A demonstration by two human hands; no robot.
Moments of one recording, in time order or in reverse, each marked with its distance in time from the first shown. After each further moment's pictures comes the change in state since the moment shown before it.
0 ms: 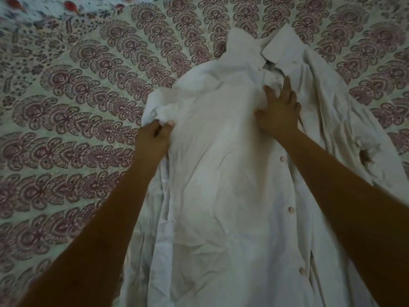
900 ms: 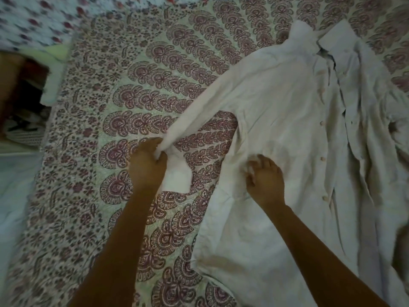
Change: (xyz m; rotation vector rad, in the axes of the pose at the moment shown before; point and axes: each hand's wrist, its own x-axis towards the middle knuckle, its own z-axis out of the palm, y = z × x) left_hand -0.189 -0.074 -0.191 0.416 0.238 0.036; right_hand -0.290 -0.067 0.057 0.035 -0.131 -0.293
